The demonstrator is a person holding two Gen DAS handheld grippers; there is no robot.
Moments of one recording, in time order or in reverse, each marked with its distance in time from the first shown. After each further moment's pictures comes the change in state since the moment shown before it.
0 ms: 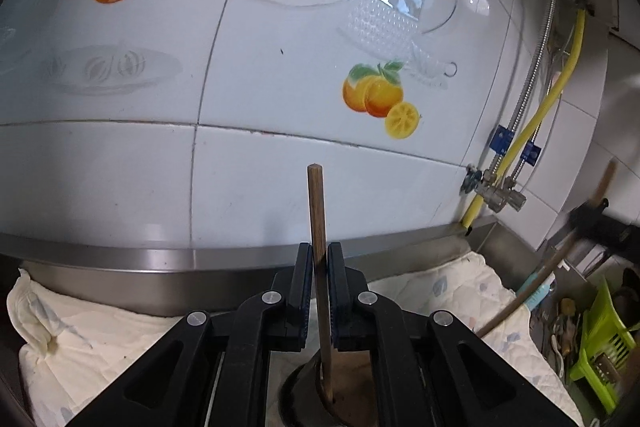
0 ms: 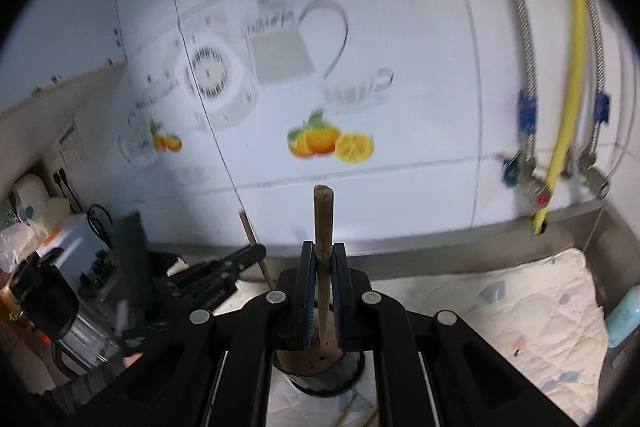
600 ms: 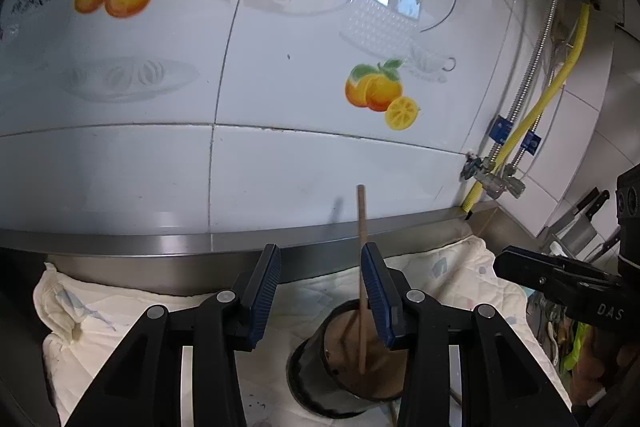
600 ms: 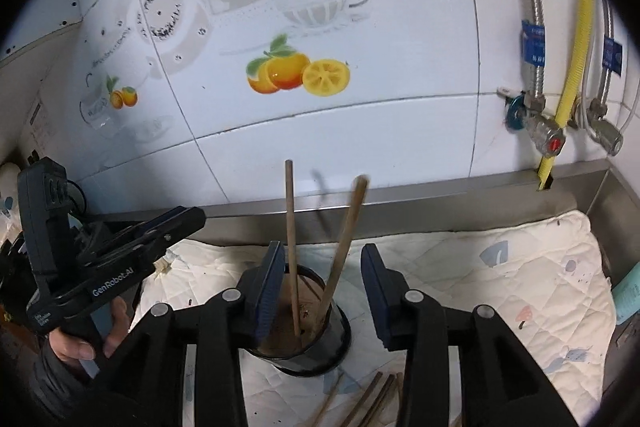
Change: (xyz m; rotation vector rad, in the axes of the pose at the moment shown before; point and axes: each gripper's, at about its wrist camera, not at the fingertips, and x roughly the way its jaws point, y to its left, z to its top) left arm -0.034 -0.002 0.008 0.000 0.063 0.033; right arm 0.025 -0.017 -0.010 0.009 0.116 -0.061
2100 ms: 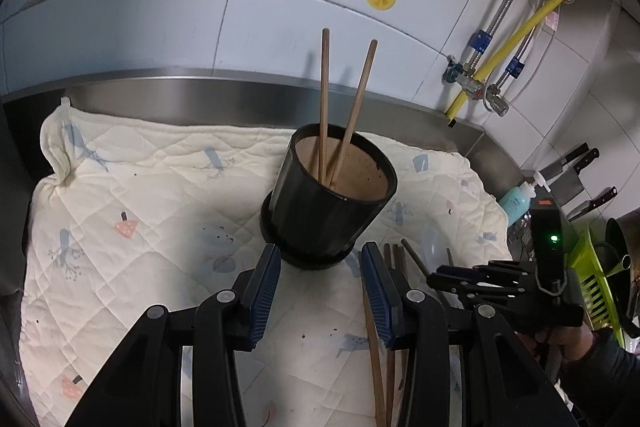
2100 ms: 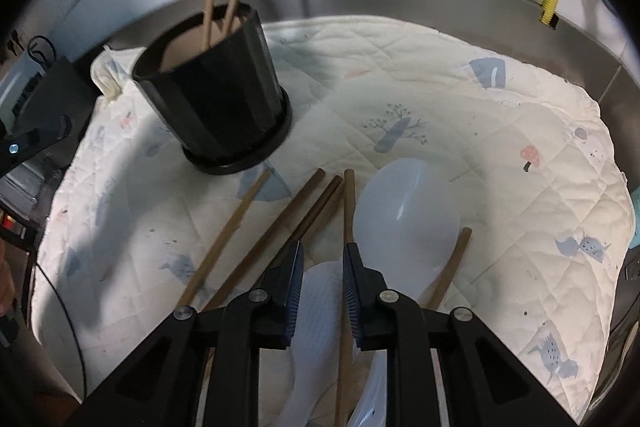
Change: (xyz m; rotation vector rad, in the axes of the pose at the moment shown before) left arm -0.049 -0.023 -0.121 -0.082 0.234 -0.011; right arm 0.049 -0.051 -0.138 -0.115 0.428 -0.056
